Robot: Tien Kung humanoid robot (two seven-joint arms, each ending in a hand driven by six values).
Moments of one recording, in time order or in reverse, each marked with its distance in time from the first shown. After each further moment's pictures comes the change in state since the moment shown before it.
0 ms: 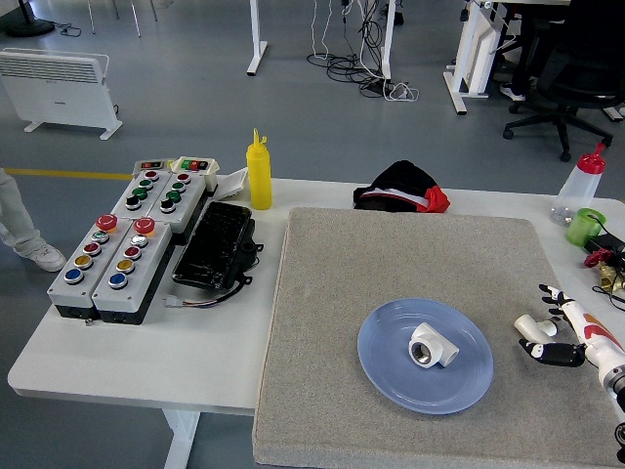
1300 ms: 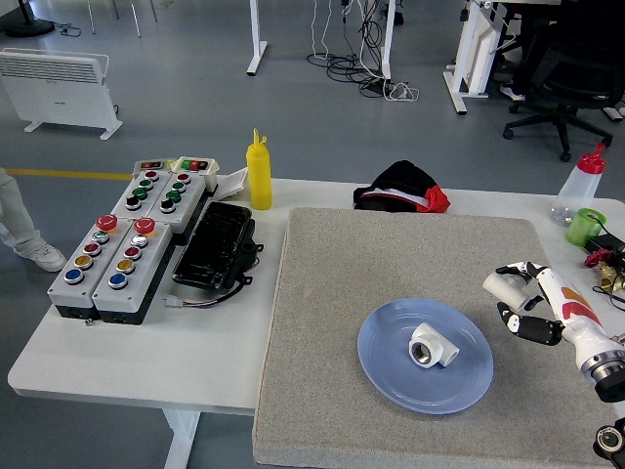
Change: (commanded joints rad) left arm 0.000 0.000 -0.004 0.000 0.005 -0.002 0.000; right arm -0.020 -0.030 -0.096 0.260 0.013 -0.134 0.088
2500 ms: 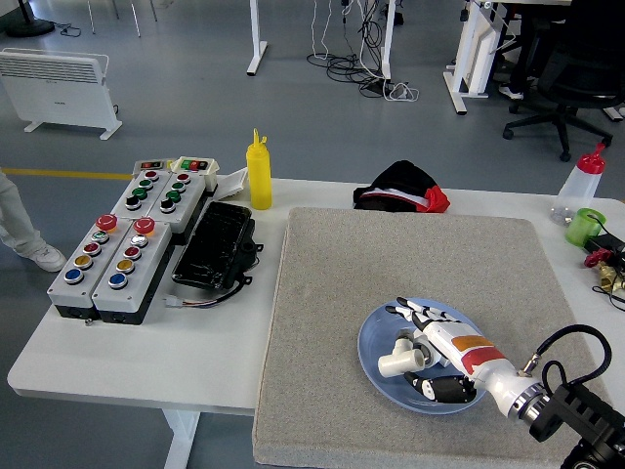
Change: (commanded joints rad) left arm -0.003 0.000 -0.001 0.000 0.003 -0.003 0.000; right arm 0.016 -0.027 -0.252 0.136 -0.139 0.149 0.062
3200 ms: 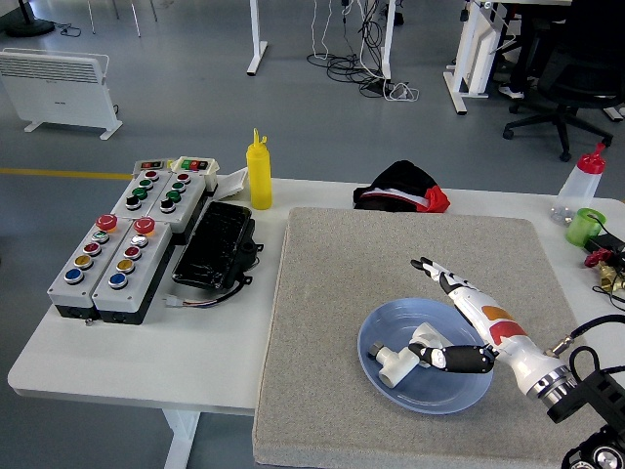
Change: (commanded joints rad) left arm 0.009 0.000 -0.004 -0.001 0.007 0.002 0.002; right arm -0.033 0.003 0.135 0.030 0.191 -0.105 0.080
